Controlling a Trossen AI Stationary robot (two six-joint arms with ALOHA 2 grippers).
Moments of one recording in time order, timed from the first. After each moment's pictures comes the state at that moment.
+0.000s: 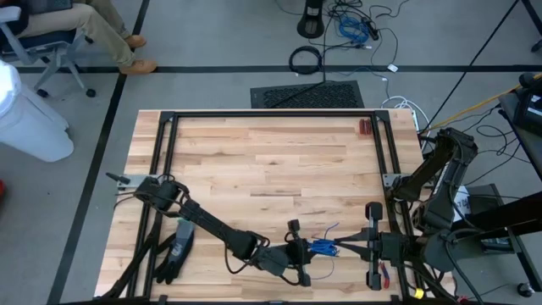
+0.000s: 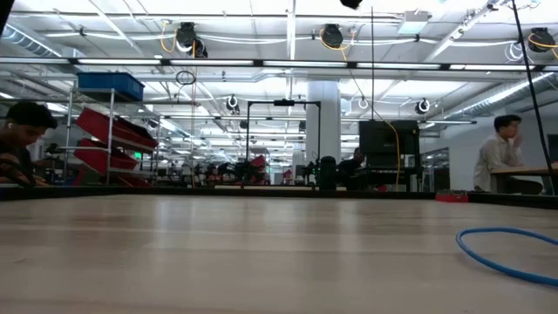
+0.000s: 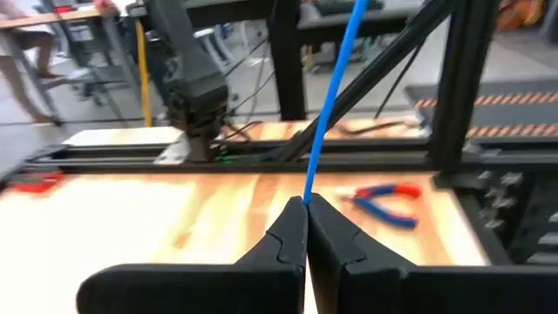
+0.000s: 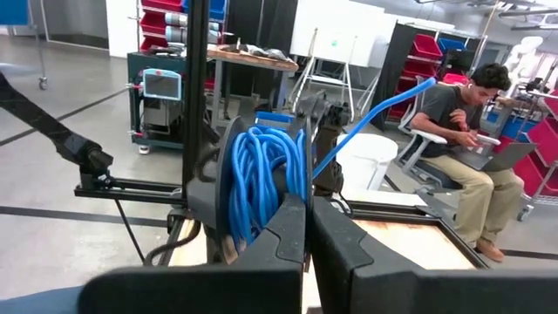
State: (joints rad) left arm -0.50 2.23 1.68 0.38 -0.65 -0.01; right arm 1.03 1.30 1.18 0.04 1.12 -0.02
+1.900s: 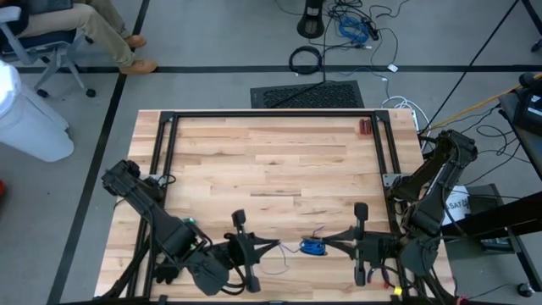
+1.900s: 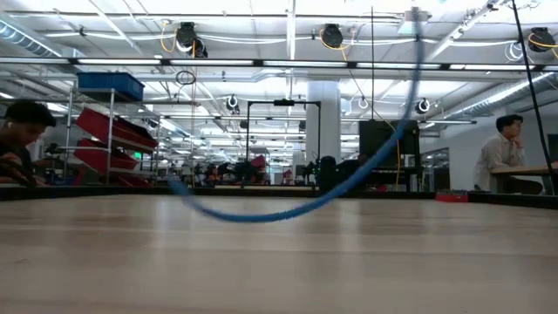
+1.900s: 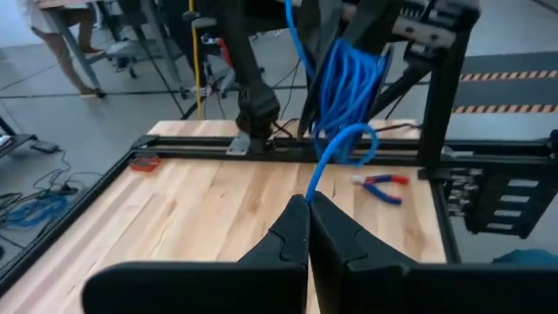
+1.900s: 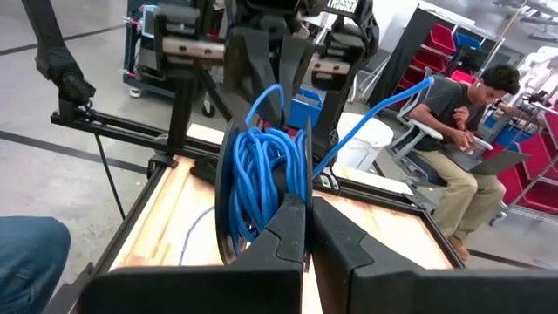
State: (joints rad) left arm -0.70 1.78 1.76 -0.42 -0.90 -0.25; right arm 0.94 1.33 1.18 -0.12 1.02 -0.04
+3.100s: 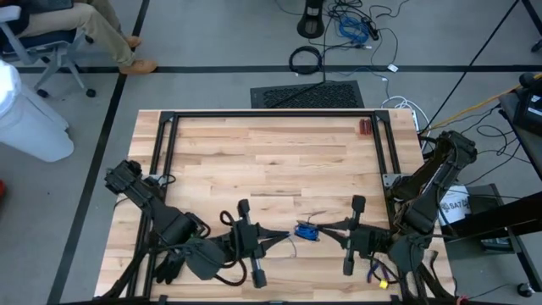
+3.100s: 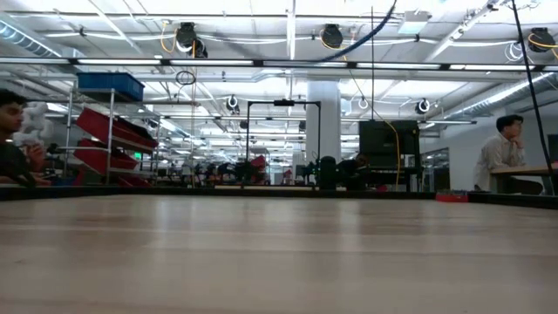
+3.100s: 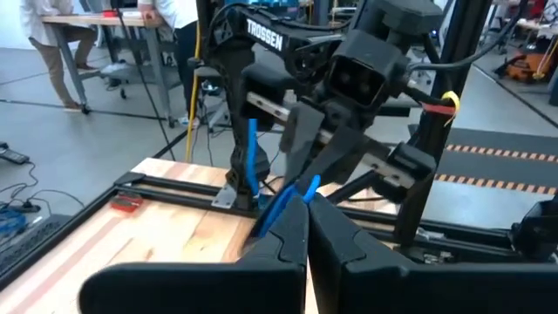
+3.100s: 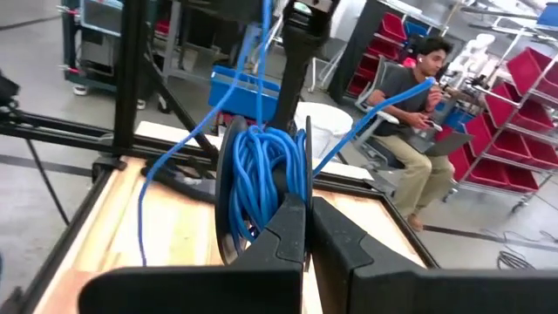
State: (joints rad) left arm -0.65 1.80 1.92 -0.33 -0.87 -0.20; right arm 0.89 1.34 1.18 -0.12 1.10 -0.02
